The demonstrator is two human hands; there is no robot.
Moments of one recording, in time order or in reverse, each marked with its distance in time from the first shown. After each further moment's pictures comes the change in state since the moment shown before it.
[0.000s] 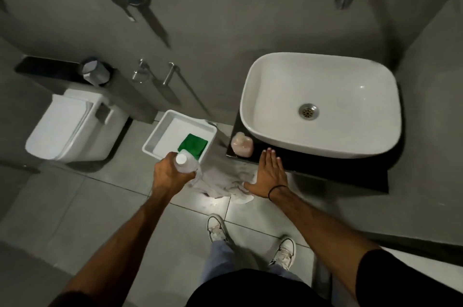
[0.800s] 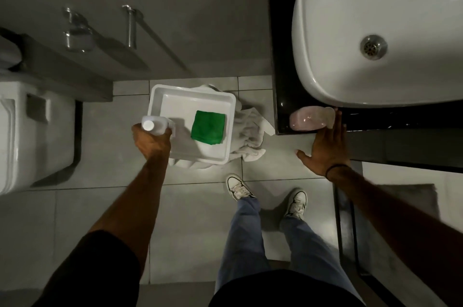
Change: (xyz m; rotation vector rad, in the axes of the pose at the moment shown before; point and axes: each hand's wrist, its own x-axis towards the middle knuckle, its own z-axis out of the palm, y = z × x) left_hand 0.285 -0.159 0.048 -0.352 0.007 -0.318; right_hand 0.064 -0.059 0.064 -0.106 0.093 0.509
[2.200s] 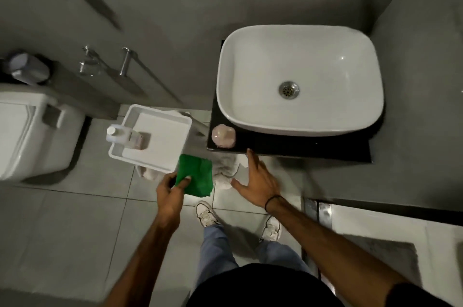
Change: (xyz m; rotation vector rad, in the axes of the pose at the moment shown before) left_hand -0.334 0.033 0.050 -0.394 -0.239 -0.095; right_hand -0.044 0.092 -0.028 0.516 -0.128 -0.370
